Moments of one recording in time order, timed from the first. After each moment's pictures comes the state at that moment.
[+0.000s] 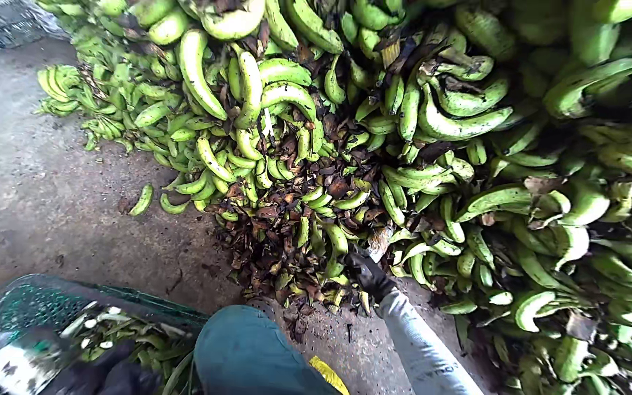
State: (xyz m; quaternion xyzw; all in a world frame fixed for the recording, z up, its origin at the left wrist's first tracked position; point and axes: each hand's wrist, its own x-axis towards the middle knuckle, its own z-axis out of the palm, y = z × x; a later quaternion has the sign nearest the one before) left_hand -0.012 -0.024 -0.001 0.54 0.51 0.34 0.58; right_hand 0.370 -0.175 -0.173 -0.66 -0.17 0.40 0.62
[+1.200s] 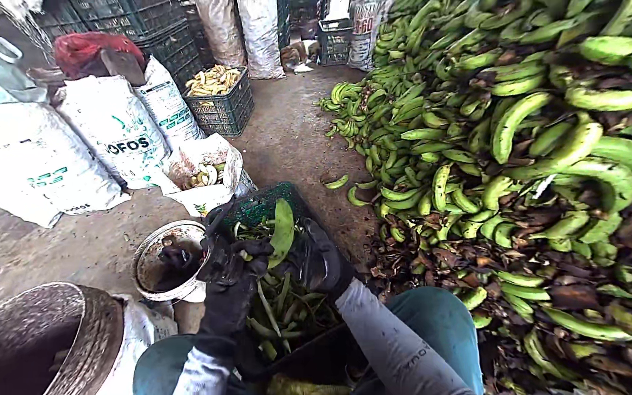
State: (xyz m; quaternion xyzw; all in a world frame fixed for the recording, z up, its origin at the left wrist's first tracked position) left_hand -0.181 -0.051 0.003 0.60 0.30 0.65 0.36; right_hand 0.001 0.026 -0.050 -0.11 -0.29 0.85 0.43
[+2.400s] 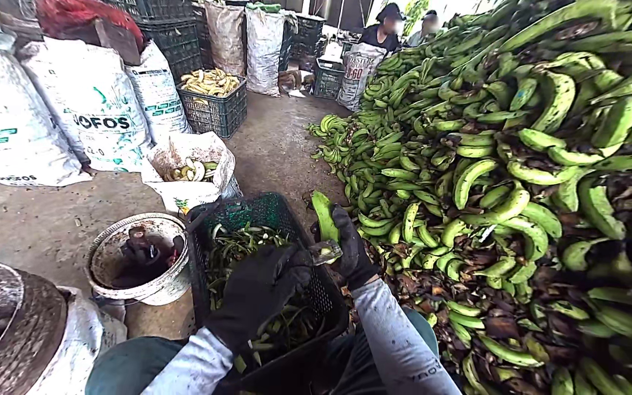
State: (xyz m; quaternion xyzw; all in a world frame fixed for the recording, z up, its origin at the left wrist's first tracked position) left_hand -0.161 -0.041 0.013 0.77 0.53 0.30 0.18; right_hand 0.043 0.051 -0.002 -0.34 -0.45 0.61 0.56
